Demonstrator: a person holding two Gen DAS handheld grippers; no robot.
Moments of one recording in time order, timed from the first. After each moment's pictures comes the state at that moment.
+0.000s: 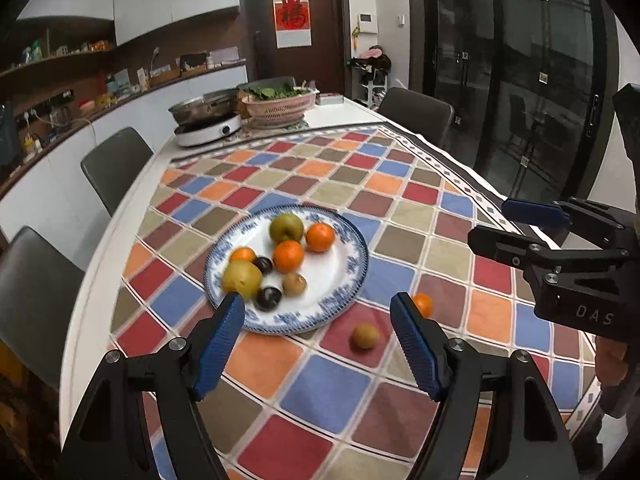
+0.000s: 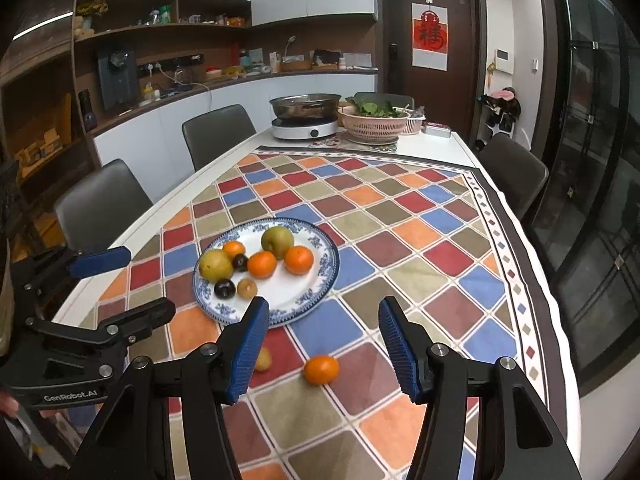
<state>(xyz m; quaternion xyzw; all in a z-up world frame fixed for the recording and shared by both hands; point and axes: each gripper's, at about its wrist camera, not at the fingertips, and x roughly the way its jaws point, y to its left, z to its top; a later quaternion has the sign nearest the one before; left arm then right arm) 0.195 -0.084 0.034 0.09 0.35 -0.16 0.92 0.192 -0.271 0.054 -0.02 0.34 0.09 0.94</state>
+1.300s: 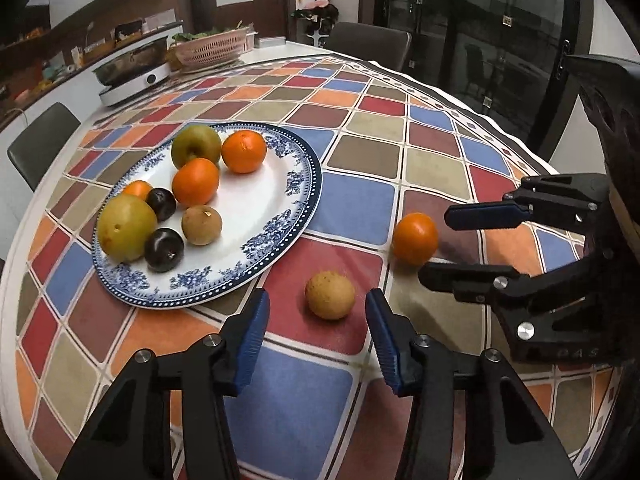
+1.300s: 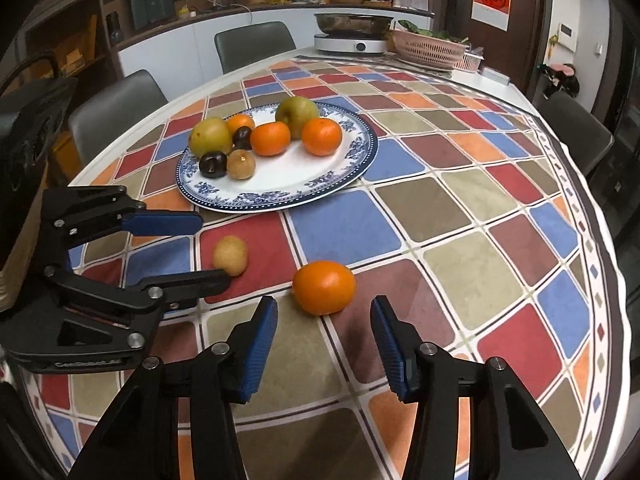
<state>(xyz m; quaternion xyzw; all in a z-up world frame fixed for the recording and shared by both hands) 0.238 -0.119 -0.079 0.11 0.42 -0.25 0.86 0.221 -0.268 -0.066 -0.07 0.43 0.17 0.88</state>
